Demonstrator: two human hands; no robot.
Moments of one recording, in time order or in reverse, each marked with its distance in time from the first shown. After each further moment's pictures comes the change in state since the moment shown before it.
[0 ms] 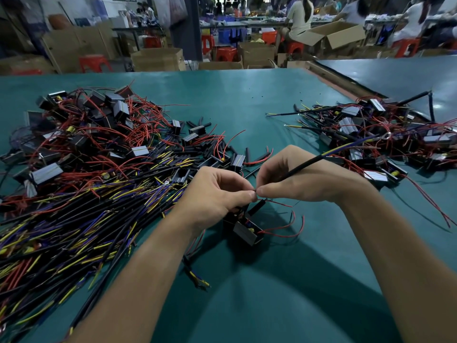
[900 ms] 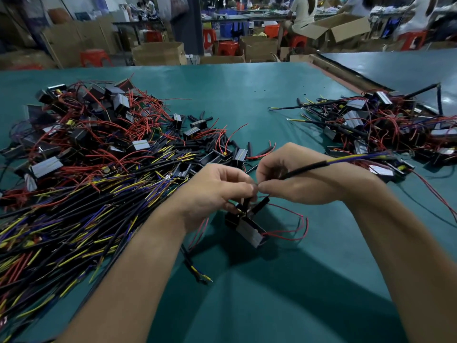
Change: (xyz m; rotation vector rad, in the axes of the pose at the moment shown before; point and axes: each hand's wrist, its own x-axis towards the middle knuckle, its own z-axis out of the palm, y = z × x) left_hand 0.000 0.004 -0.006 -0.052 -0.160 -0.160; right_hand -0.003 -0.009 0.005 -0.252 0.011 -0.049
